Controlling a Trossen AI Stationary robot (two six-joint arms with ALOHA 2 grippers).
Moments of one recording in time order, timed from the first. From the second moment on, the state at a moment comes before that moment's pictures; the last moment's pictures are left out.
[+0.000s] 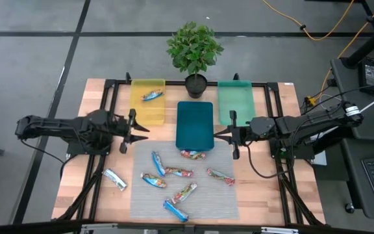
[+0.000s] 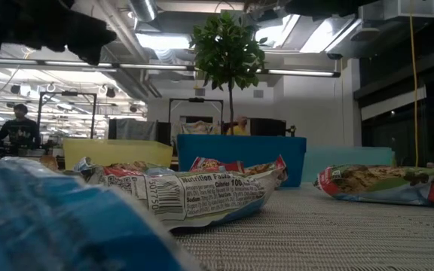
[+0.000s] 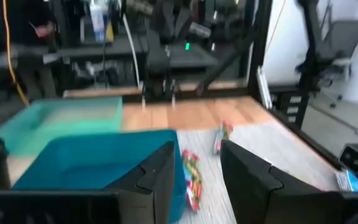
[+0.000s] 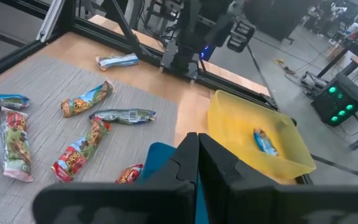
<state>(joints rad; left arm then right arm) 0.06 0.41 0.21 0.15 0.16 0.02 0.20 1.05 0.75 0.01 0.22 -0.32</state>
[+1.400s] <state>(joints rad) 0.05 0.02 0.01 0.05 0.20 0.03 0.15 1.05 0.75 0.12 0.22 -0.38</state>
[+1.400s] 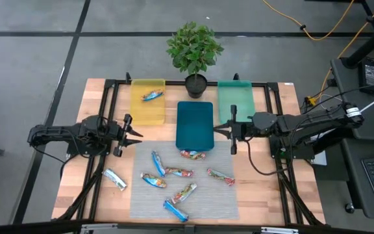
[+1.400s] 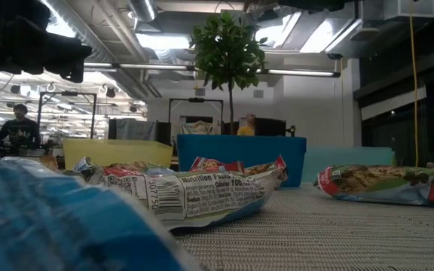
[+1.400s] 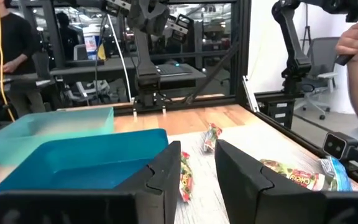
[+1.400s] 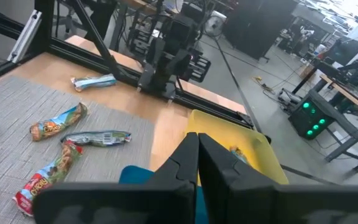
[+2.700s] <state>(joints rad) 0.05 0.04 0.01 0.05 0.20 0.00 0.14 1.05 0.75 0.11 0.22 -0.40</state>
